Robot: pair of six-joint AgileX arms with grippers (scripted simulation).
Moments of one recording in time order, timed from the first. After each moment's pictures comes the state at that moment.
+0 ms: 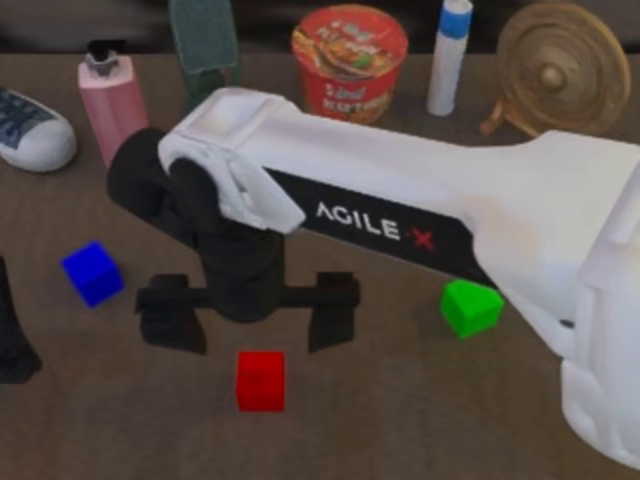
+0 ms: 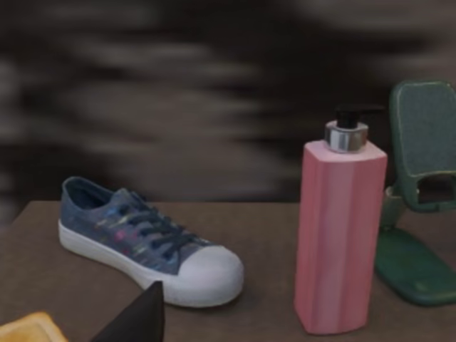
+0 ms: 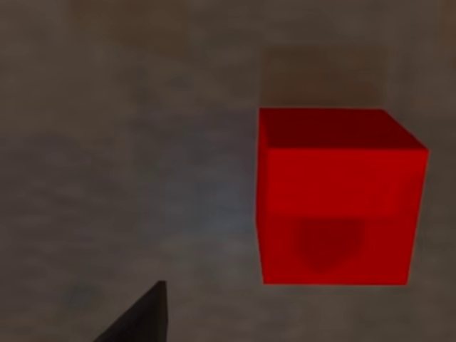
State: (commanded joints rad) left arm 0.00 0.00 0.00 0.00 0.00 0.00; right arm 0.97 2.40 2.12 -1.28 0.03 0.97
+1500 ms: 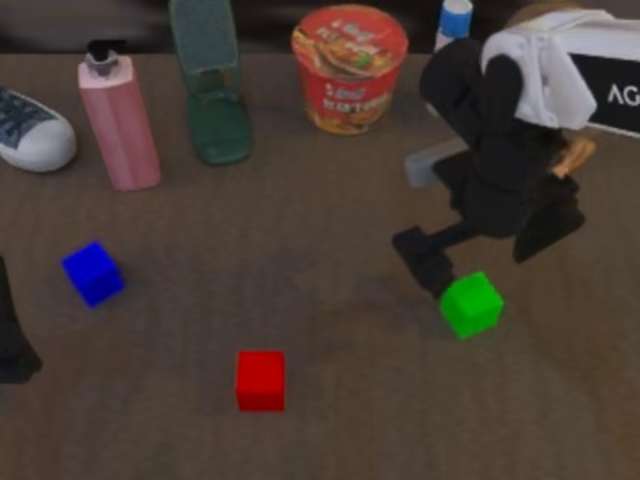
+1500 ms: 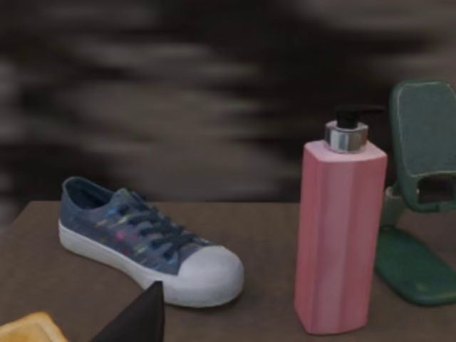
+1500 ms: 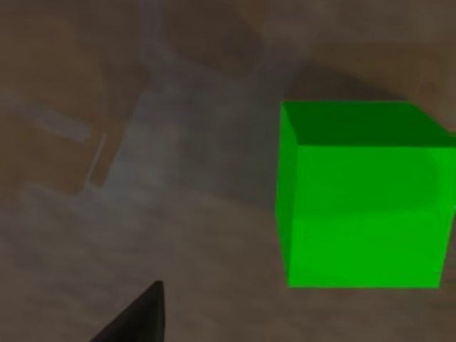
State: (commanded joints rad) left arm 0.00 0.00 0.00 0.00 0.00 0.00; right arm 0.48 2.08 1.56 -1.05 0.00 0.06
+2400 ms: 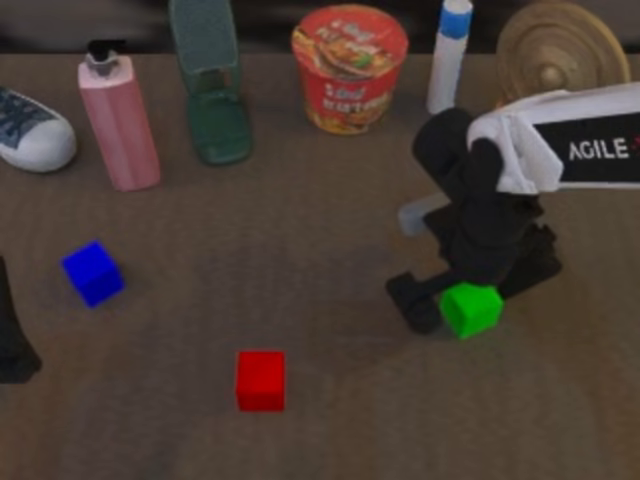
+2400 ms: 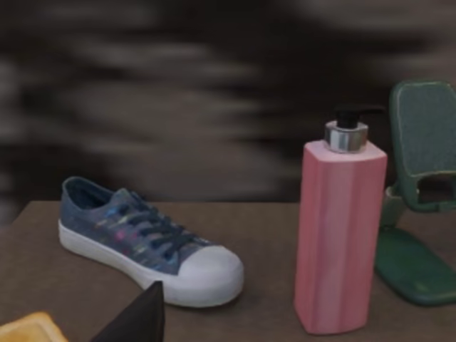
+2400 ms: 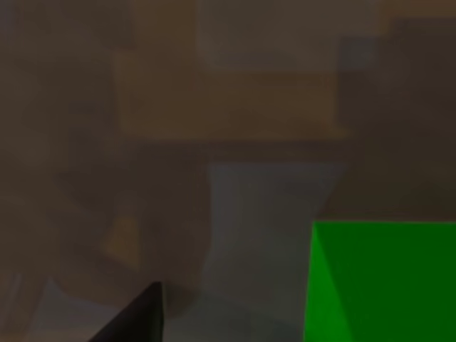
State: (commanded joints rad) left arm 0.00 0.00 0.00 0.00 0.00 0.00; right arm 0.48 2.22 1.40 -0.76 0.00 0.06
